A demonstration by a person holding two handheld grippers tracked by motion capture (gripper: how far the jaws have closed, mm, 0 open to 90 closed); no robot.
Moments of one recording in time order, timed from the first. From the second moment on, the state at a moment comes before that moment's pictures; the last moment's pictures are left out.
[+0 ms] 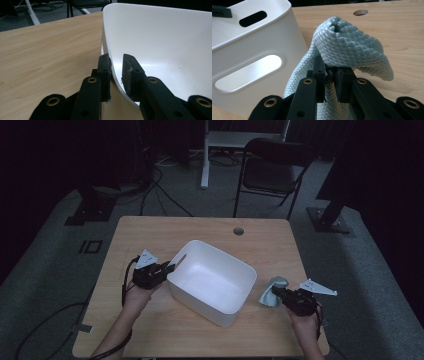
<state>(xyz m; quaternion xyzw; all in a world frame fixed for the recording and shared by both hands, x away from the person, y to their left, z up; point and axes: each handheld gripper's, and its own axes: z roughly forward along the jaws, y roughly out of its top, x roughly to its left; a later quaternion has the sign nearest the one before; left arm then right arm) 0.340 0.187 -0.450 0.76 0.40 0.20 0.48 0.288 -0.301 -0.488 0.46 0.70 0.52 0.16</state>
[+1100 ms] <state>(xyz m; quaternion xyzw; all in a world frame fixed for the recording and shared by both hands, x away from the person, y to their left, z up) 0.328 0.214 -0.435 0.75 0.37 0.16 0.53 0.284 -0.305 -0.491 0.47 0.69 0.53 0.16</state>
